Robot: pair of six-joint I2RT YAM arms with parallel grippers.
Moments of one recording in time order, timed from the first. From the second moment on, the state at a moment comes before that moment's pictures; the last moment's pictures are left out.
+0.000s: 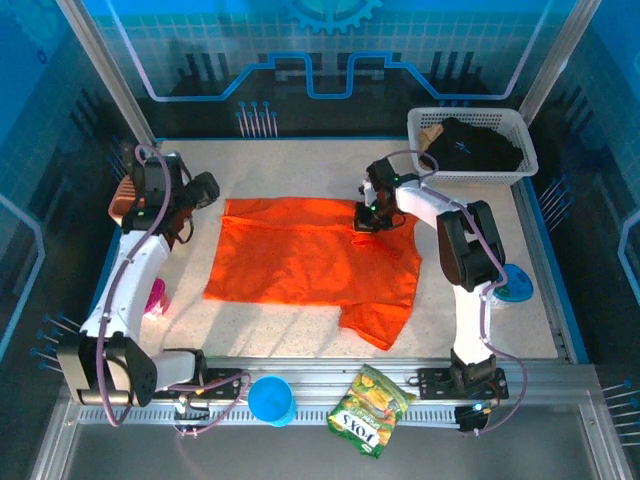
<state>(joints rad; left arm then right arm) 0.04 1.24 1.12 -0.53 -0.07 -0.45 0.35 2.09 1.52 -0.69 -0.33 0.37</state>
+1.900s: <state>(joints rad) -0.02 1.33 0.72 -0.93 -0.17 -1.05 0.30 1.50 0.83 -0.51 -0.29 0.37</state>
